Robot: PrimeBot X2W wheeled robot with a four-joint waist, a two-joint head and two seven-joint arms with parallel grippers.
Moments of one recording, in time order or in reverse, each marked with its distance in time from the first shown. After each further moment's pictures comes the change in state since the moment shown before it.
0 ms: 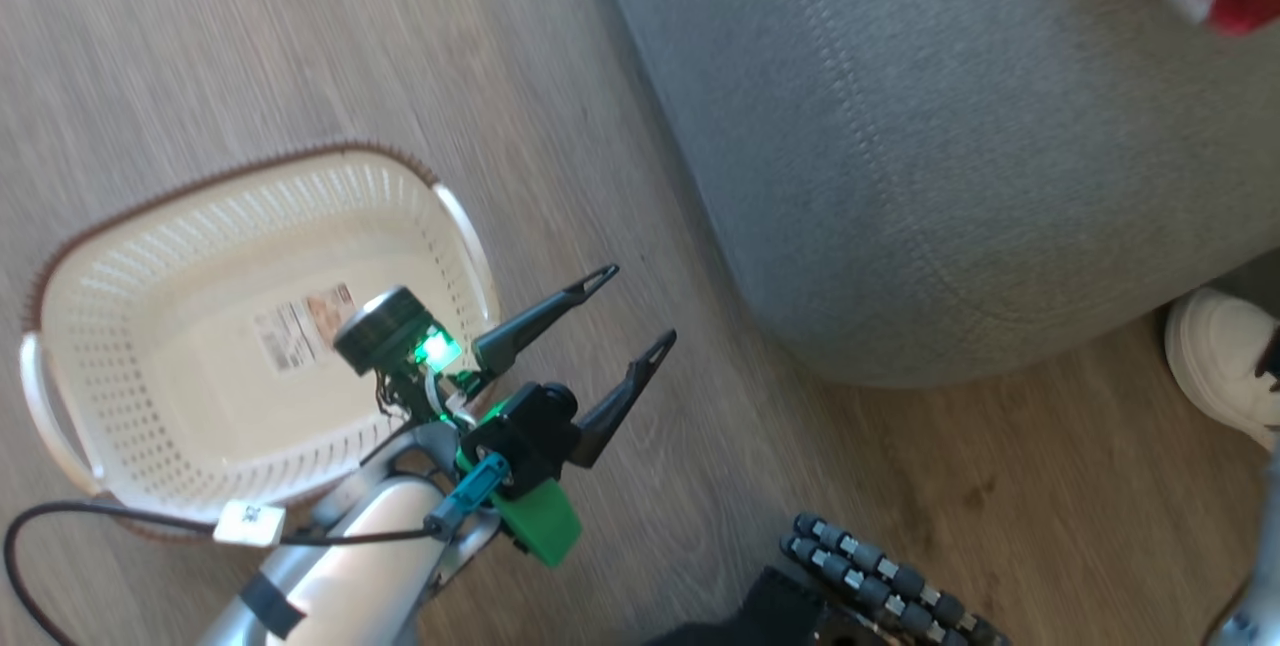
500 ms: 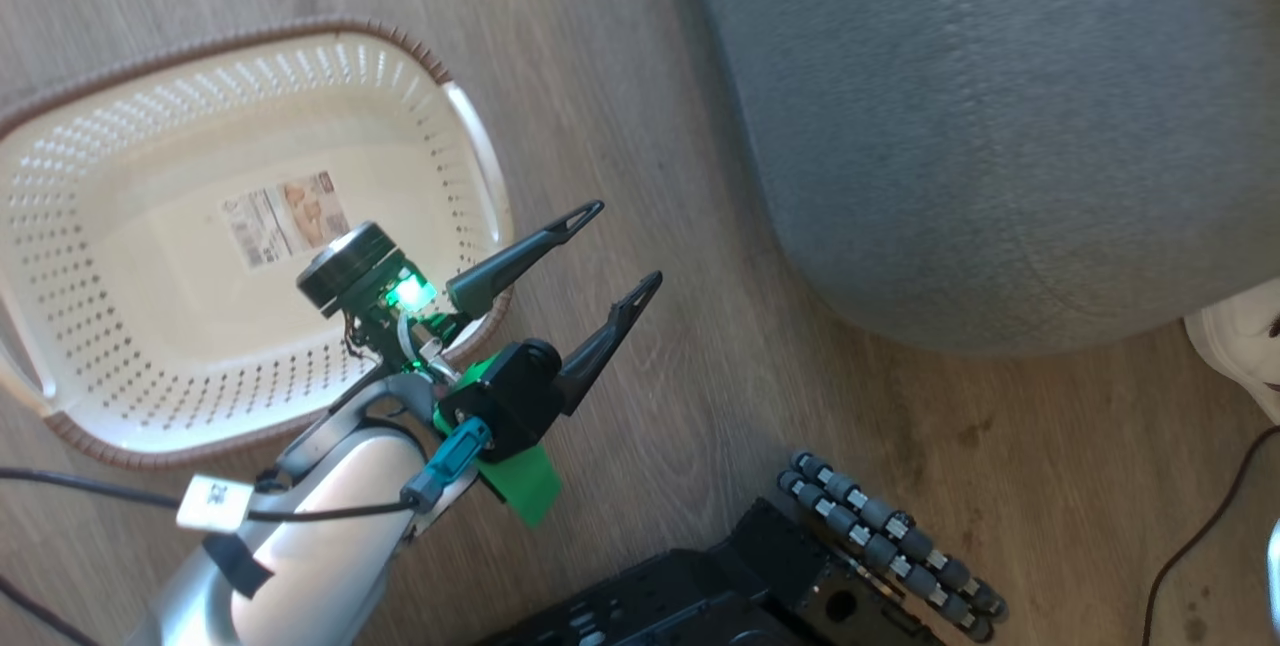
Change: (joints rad) left arm -0.100 0.067 -0.031 -0.044 0.002 0.019 0.000; right arm -0.324 -0.105 -0.195 0.244 0.004 0.000 -0.001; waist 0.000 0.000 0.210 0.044
